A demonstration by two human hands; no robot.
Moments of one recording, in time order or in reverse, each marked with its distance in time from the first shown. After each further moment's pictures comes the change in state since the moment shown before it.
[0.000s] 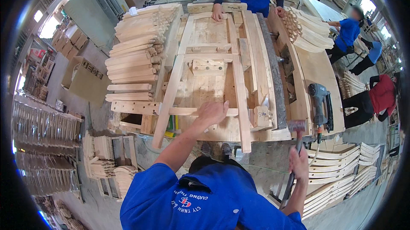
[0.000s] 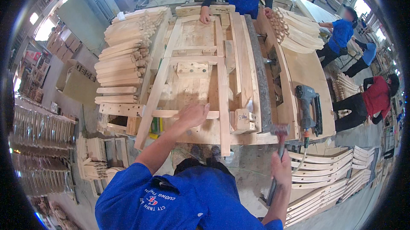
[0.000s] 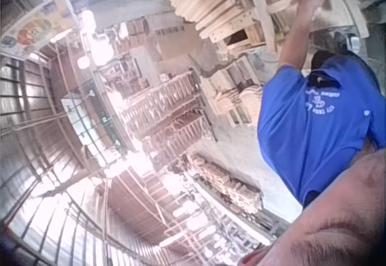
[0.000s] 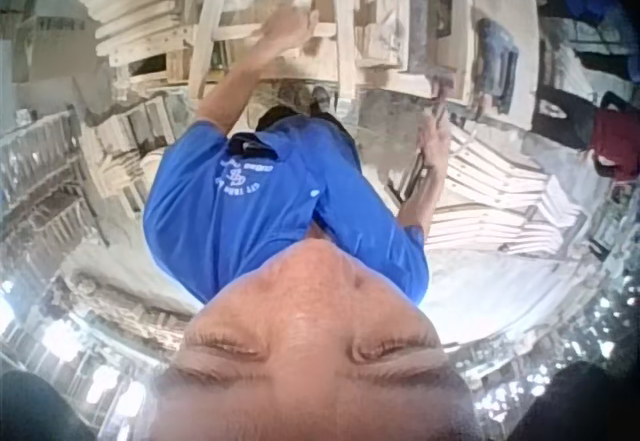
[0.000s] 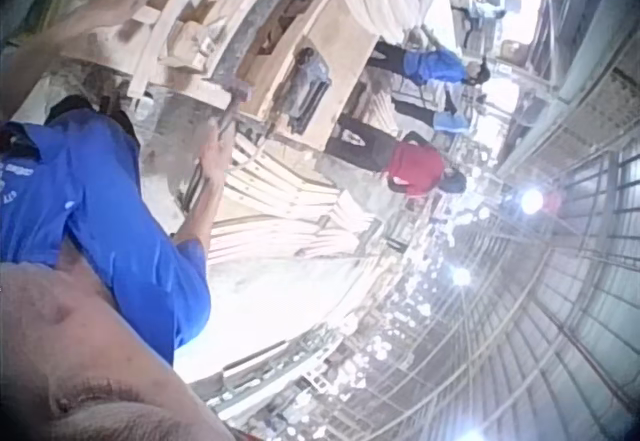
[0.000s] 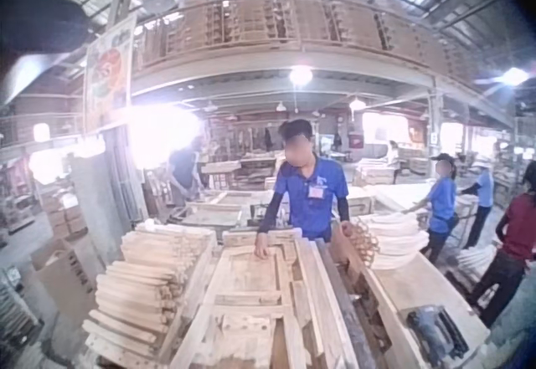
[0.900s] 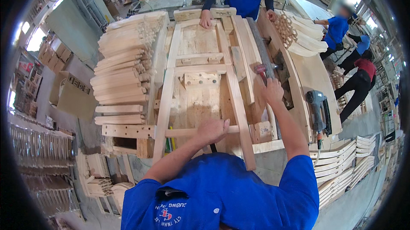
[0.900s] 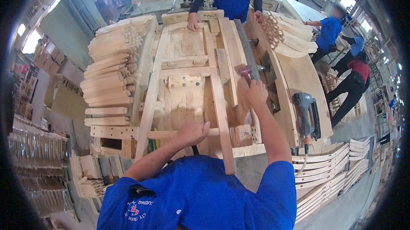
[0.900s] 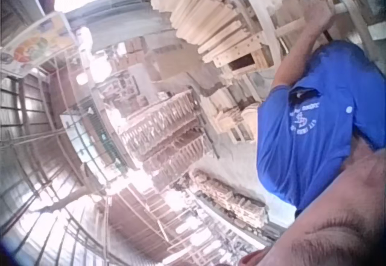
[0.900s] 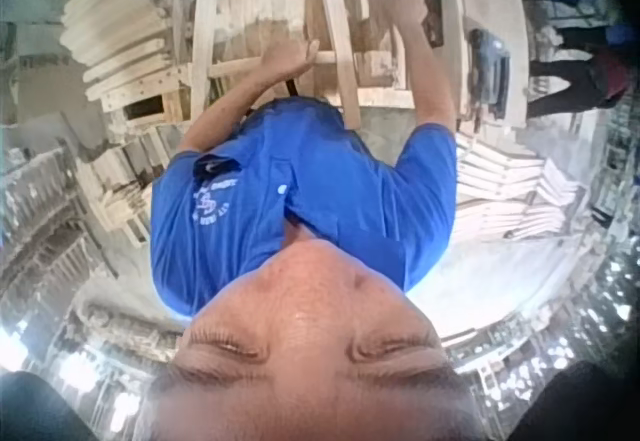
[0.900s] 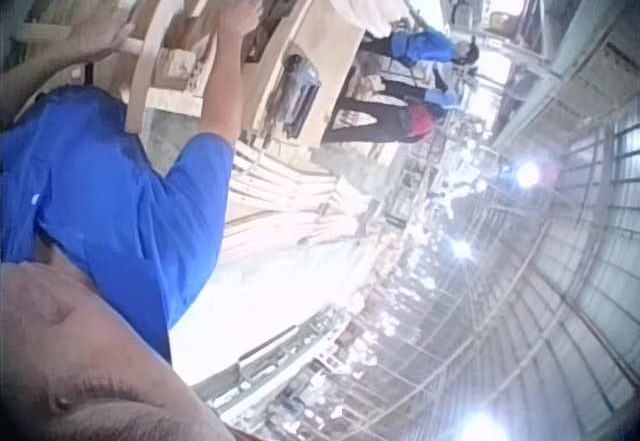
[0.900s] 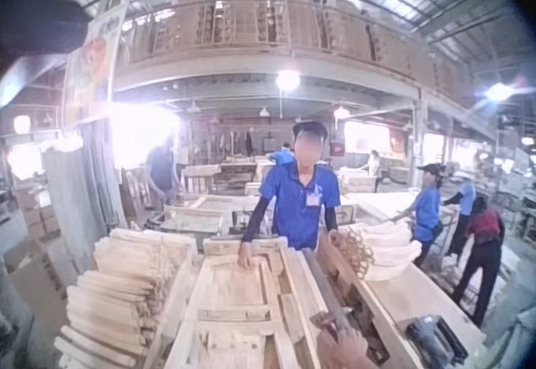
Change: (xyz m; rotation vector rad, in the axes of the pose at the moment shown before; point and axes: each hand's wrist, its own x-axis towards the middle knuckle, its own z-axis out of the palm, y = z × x) left_hand 0.020 -0.010 -0.008 -0.074 -0.152 0.181; right_hand 0.347 -0.078 0.129 -1.277 0.472 -0.522
